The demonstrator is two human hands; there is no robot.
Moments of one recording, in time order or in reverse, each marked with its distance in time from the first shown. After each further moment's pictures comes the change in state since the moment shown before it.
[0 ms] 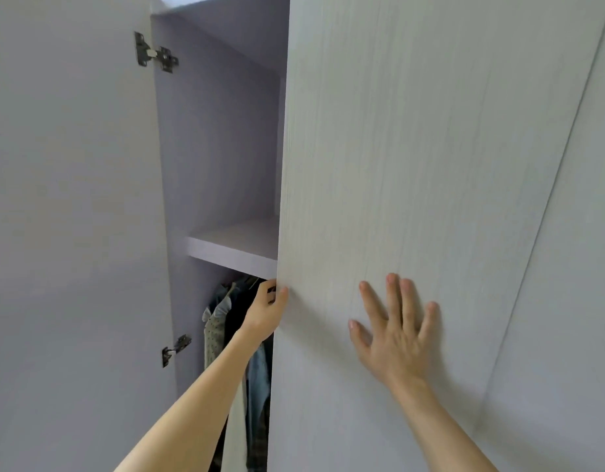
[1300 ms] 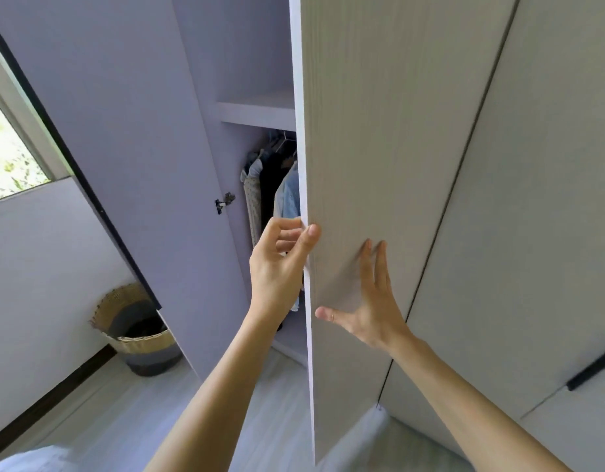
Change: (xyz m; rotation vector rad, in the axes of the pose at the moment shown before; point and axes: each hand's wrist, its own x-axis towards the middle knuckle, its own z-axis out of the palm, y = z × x) left_hand -0.369 0.033 0.013 -0.065 0.263 0.145; right_hand -0.210 -0.024 -0.239 1.026 -0.924 0.254
